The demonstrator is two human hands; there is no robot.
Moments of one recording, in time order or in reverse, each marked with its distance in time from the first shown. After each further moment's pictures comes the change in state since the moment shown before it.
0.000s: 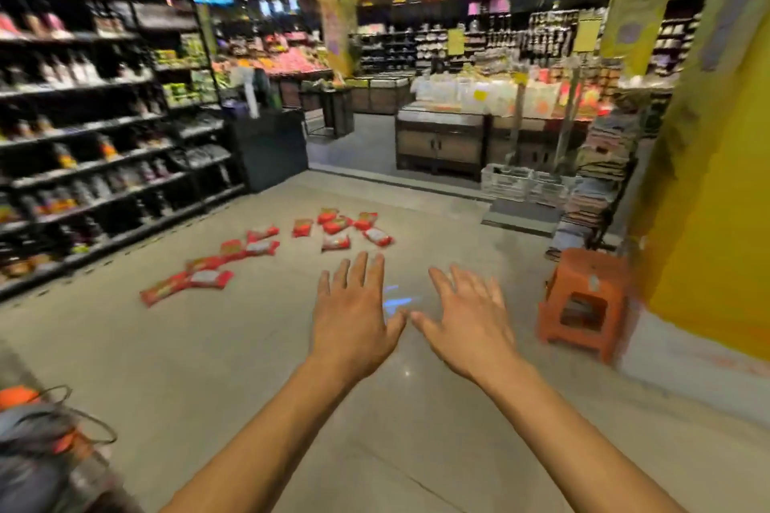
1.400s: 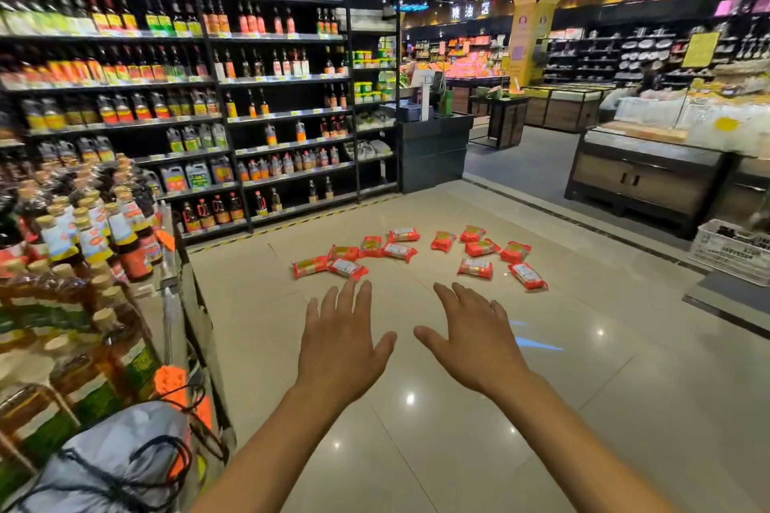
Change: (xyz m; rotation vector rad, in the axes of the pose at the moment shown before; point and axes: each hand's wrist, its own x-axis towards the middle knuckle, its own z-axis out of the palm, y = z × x) left_hand 0.102 -0.286 0.032 0.132 -0.029 -0.535; right_hand 0.266 -0.224 0.107 0.131 -0.217 -0.459
